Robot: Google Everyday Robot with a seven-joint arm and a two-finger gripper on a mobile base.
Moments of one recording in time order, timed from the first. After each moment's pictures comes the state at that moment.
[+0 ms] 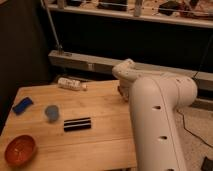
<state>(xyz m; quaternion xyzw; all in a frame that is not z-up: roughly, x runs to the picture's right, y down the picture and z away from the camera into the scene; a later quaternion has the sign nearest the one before) 0.166 0.047 0.953 -0.18 0.28 0.57 0.75</state>
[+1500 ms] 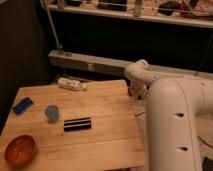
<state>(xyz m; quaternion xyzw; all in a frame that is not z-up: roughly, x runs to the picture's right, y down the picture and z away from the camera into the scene) 0.228 0.067 0.920 -0.17 0.30 0.61 0.71</state>
